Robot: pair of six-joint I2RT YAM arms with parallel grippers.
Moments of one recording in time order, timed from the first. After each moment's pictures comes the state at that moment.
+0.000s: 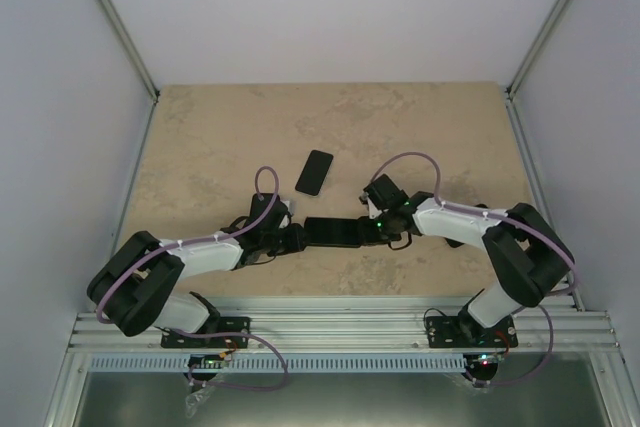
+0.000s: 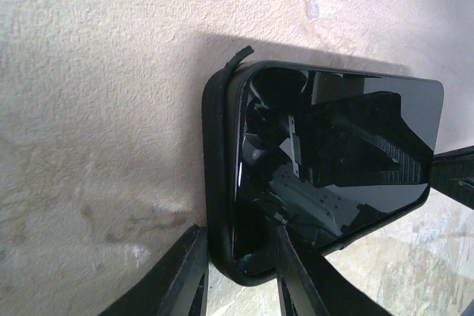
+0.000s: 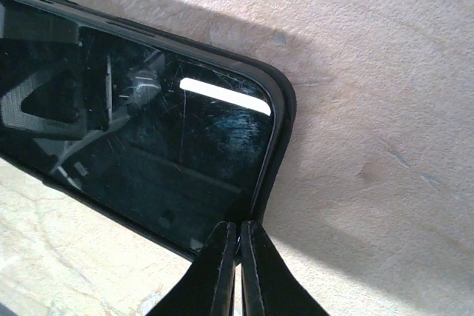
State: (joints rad) left arm -0.67 1.38 0.42 0.11 0.23 -0.78; right arm 0.70 1.58 0.79 -0.39 -0.24 0.53
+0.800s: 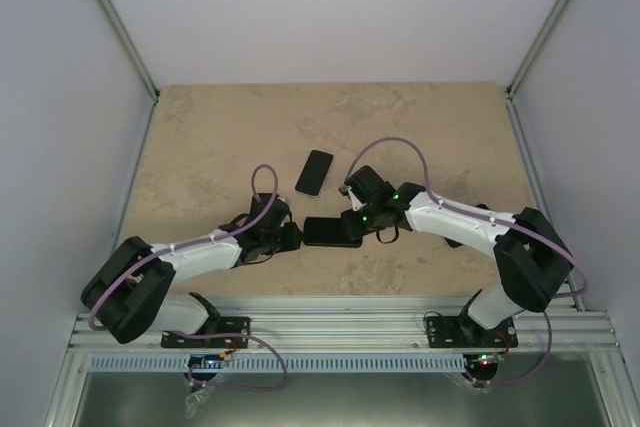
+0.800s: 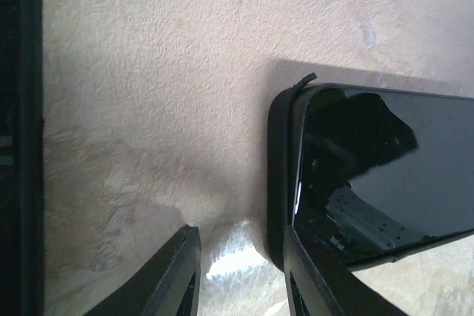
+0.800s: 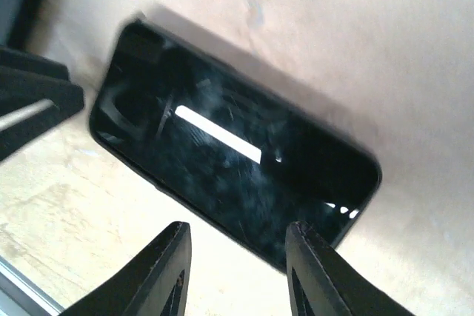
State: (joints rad) left arm -0.68 1.35 0.46 -0.04 0.08 -0.76; right arm 0.83 1.56 0.97 -0.54 -0.09 0.42
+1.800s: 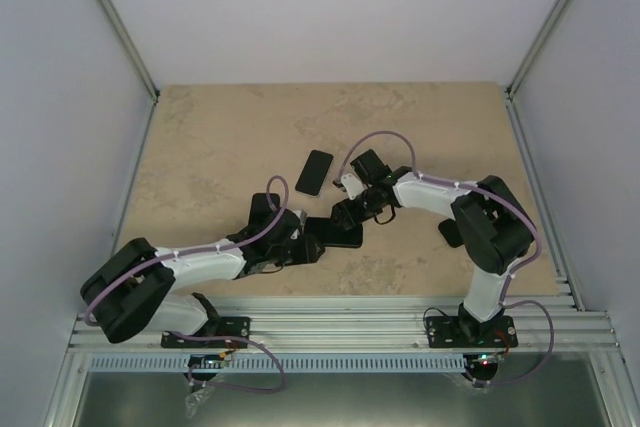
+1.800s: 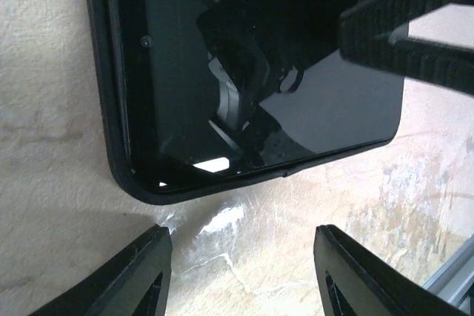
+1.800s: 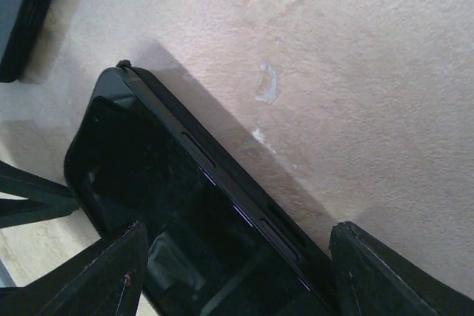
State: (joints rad) left arm -0.82 1.32 0.42 0.05 0.17 -0.85; right arm 0.65 1.83 1.10 -0.44 -0.42 0.14
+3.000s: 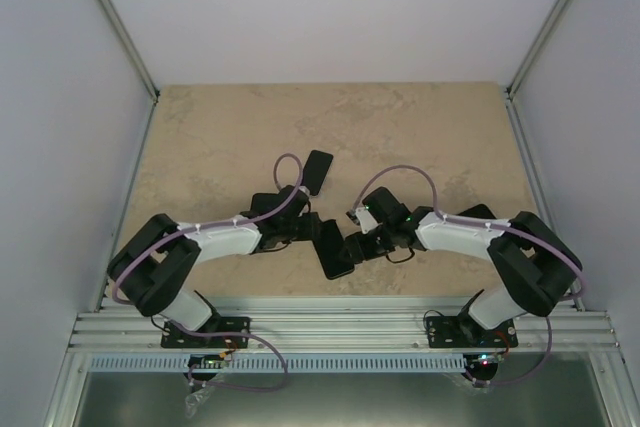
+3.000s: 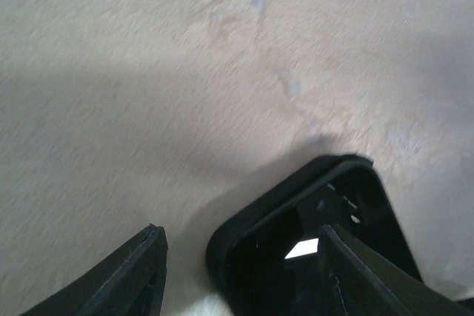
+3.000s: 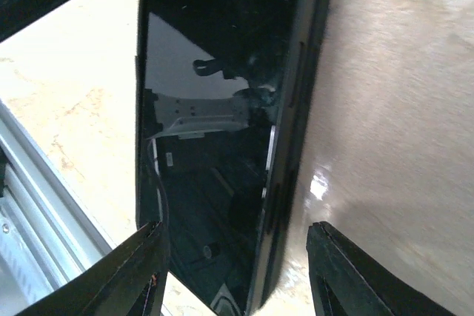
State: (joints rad) left arm -0.73 1.54 0.63 0.01 0.04 -0.70; right arm 0.78 1.54 0.69 -0.24 -0.46 0.44
